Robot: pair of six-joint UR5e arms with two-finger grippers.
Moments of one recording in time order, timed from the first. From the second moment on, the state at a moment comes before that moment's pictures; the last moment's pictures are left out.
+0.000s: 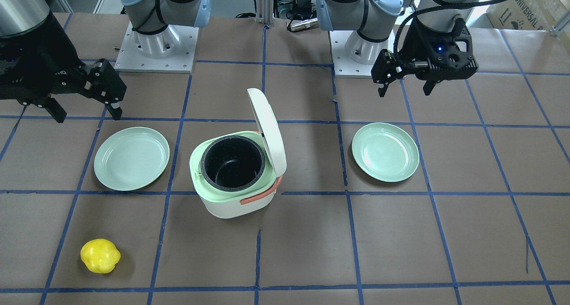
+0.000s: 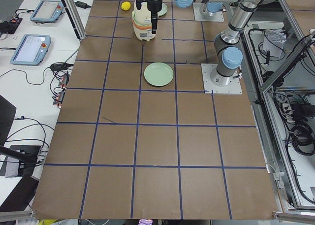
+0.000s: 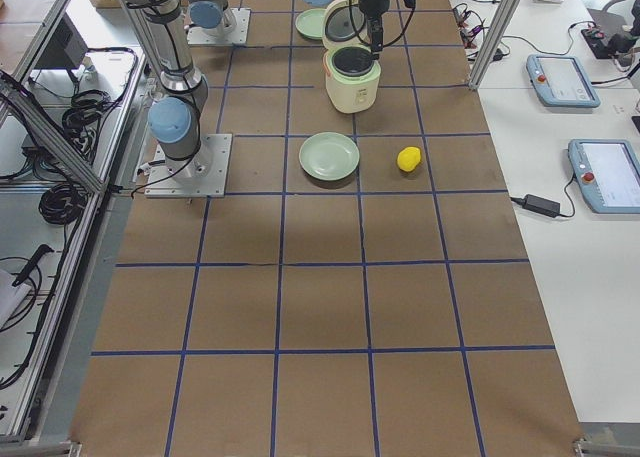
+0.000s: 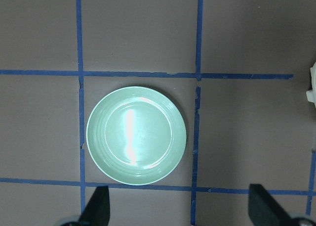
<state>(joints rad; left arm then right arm) -1.51 -1.48 -1.67 -1.53 1.62 0.03 1.48 -1.49 1.41 -1.62 -1.50 -0.11</state>
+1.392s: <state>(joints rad) -1.51 -1.48 -1.67 -1.53 1.62 0.03 1.52 -1.59 1.53 -1.66 -1.48 -0.10</state>
